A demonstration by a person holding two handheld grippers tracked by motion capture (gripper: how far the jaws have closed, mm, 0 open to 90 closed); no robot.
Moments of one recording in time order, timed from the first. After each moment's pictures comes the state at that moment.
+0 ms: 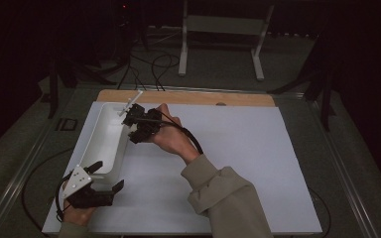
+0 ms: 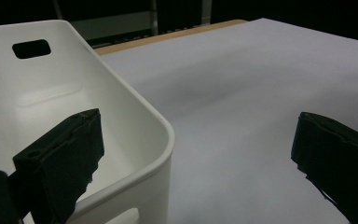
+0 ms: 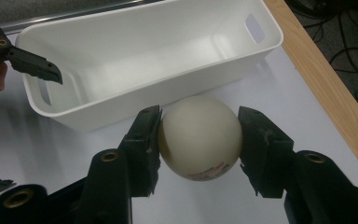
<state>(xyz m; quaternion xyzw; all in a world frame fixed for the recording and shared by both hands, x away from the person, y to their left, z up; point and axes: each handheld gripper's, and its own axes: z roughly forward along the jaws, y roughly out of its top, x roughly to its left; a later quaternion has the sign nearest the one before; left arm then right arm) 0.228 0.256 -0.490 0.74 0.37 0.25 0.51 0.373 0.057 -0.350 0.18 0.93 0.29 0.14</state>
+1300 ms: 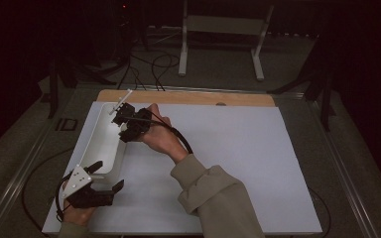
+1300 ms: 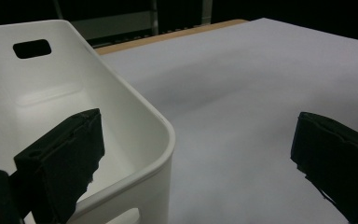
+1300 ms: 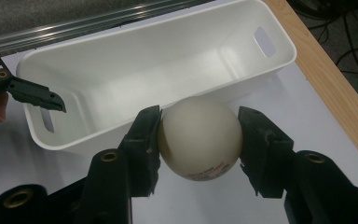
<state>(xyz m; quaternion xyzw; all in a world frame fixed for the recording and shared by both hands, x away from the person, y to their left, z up) 0.228 0.256 -0.490 0.74 0.37 0.25 0.51 0.378 0.083 -0.356 0.19 0.93 0.30 0.13</state>
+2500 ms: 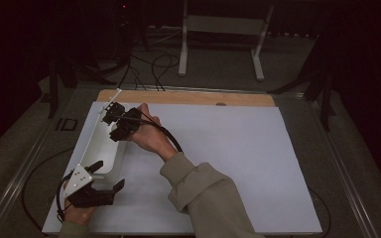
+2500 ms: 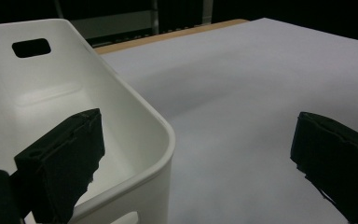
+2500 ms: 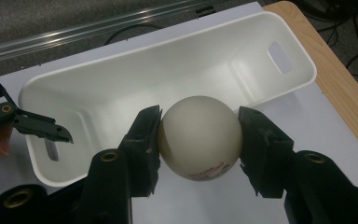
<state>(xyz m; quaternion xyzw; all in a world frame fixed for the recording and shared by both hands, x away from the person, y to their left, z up) 0.230 0.254 -0.490 0.73 0.37 0.25 0.51 0.384 0.109 -0.361 0.19 0.93 0.30 0.12</state>
